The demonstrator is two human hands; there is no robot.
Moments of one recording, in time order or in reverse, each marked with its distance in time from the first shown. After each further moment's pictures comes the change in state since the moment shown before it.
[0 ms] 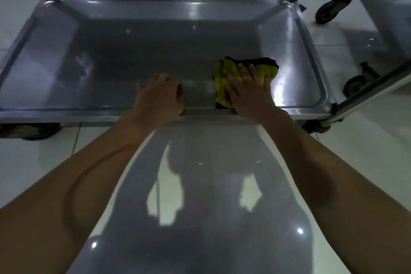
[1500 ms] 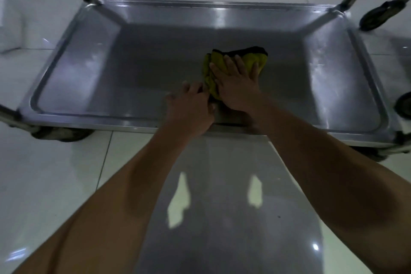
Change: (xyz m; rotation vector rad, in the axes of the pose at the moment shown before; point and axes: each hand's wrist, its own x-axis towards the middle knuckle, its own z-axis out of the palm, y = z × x) left_hand 0.016 -0.043 0.030 0.045 0.008 -0.012; right_hand 0.088 -0.114 0.021 0.009 -0.049 -0.135
